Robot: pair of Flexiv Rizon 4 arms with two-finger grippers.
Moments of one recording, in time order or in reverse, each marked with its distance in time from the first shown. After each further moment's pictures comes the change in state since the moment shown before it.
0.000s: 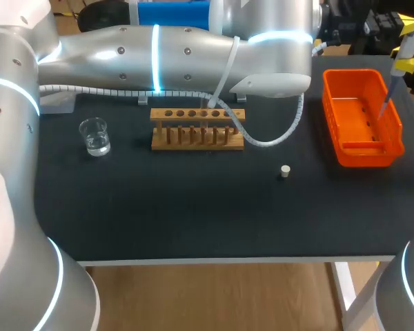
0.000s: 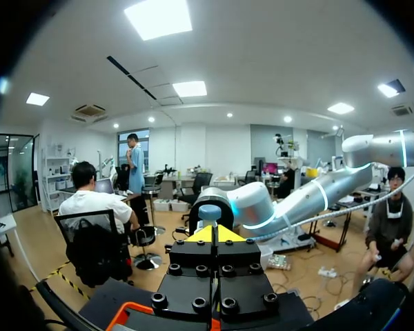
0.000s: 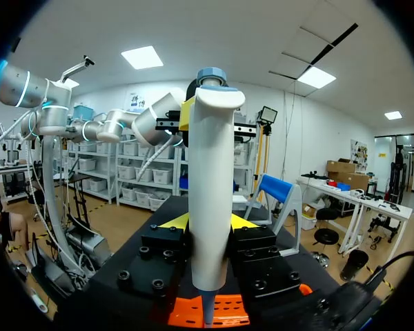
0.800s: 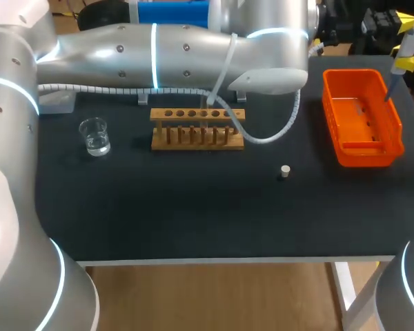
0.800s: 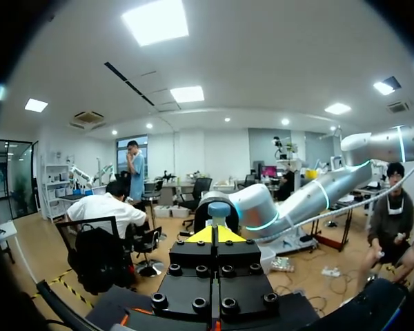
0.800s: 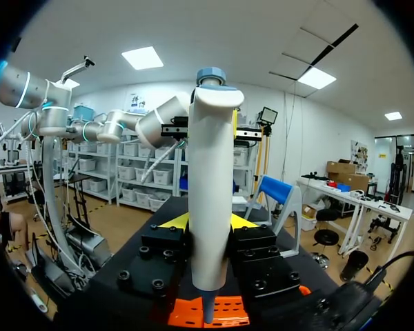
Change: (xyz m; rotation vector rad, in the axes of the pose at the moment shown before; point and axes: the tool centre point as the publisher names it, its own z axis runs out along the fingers) left arm -0.009 -0.005 -0.001 0.040 0.005 0.038; right arm 0.000 0.004 0.000 -0.003 0.002 -0.001
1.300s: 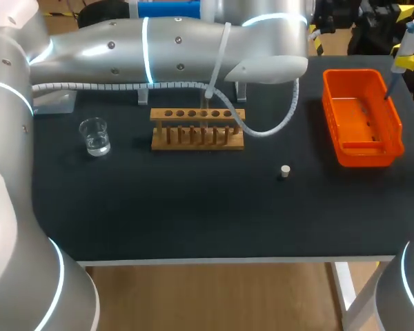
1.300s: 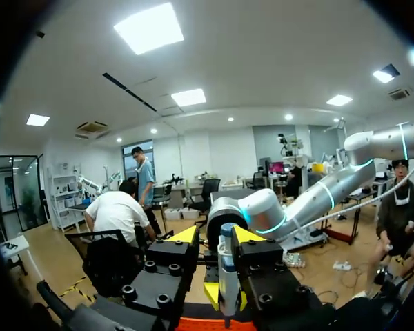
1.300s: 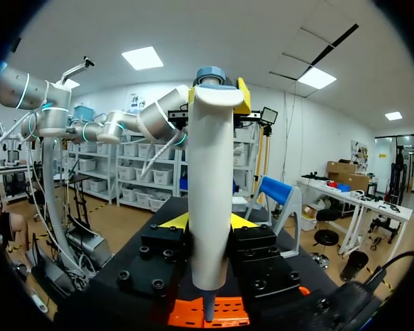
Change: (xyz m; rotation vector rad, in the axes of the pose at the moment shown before) left arm -0.010 -0.030 -0.019 -0.016 -0.058 0.061; right arm 0.000 0.003 0.000 0.001 0.001 0.000
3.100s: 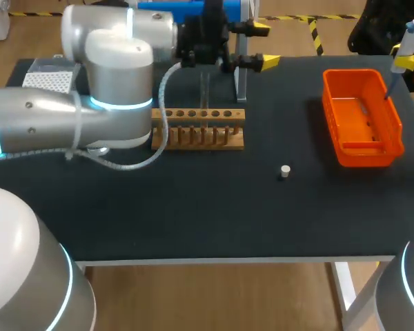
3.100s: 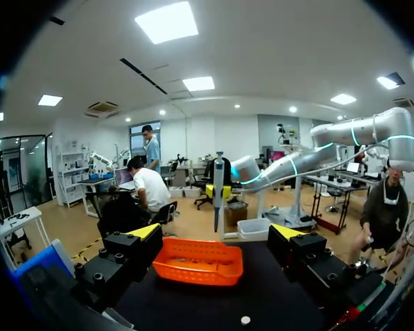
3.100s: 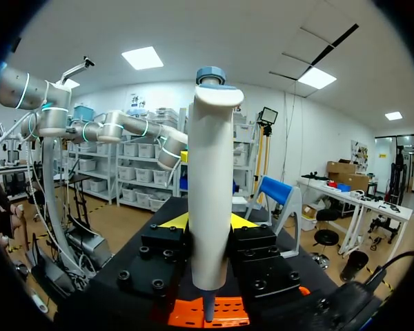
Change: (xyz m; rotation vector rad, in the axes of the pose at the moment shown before) left arm 0.015 0.080 -0.251 -0.086 -0.018 -0.073; right arm 0.000 0.000 0.000 0.000 0.000 0.000
